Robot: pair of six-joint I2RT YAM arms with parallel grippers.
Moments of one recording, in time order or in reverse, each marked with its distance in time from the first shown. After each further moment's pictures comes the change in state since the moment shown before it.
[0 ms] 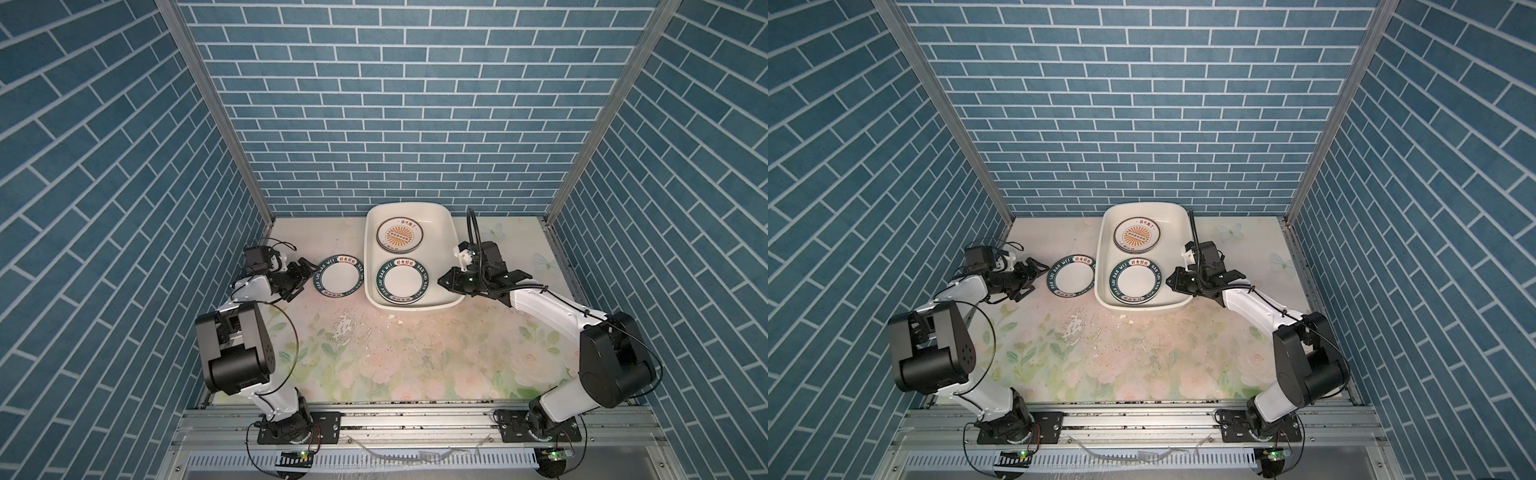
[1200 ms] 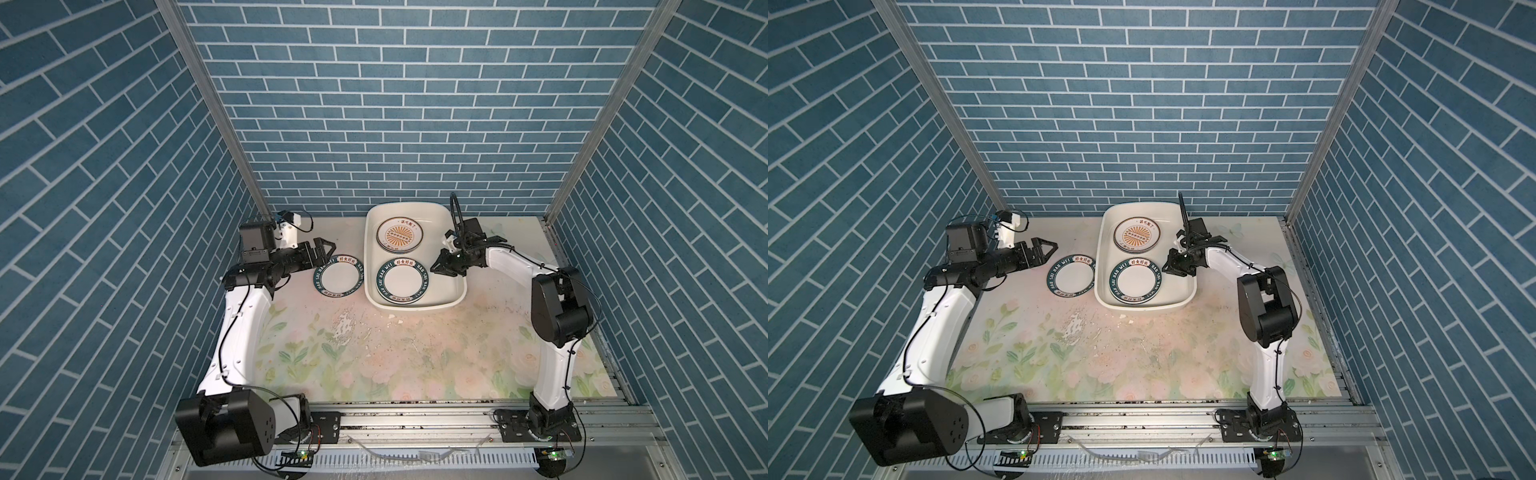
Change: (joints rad) left arm -0.171 -0.409 0.151 -0.205 -0.084 0.212; right arm -0.084 0.440 0.483 -0.290 -0.121 -0.107
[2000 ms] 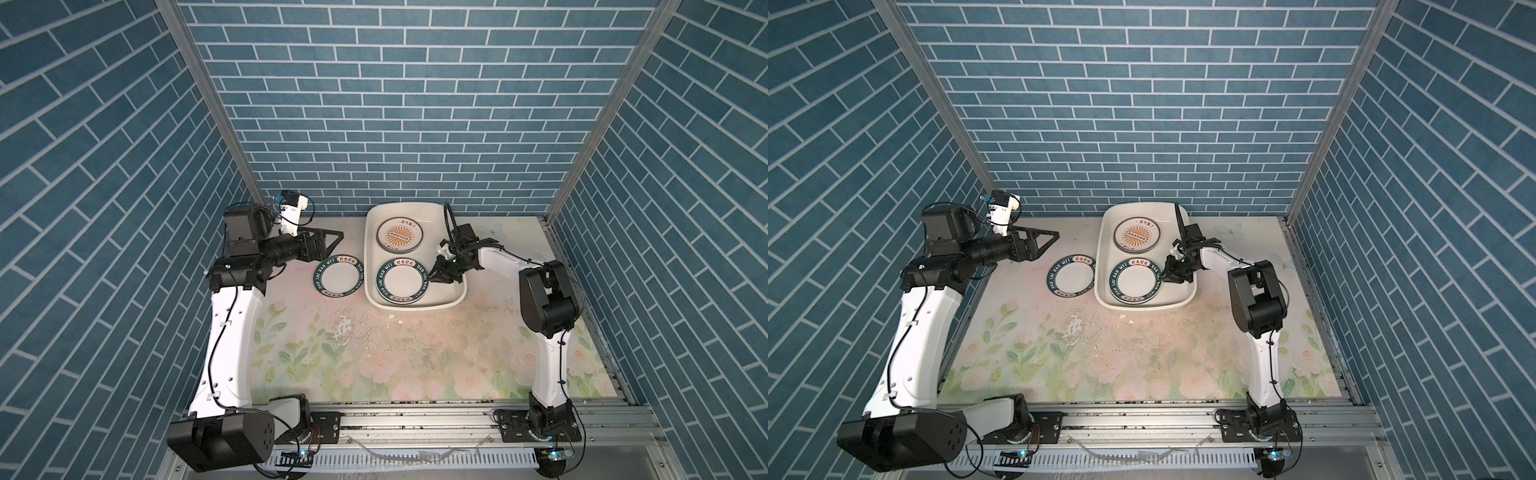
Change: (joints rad) left arm -0.043 -0.040 0.224 -0.105 0.280 0.183; right arm 0.000 0.149 0.074 -0.079 -0.085 -0.010
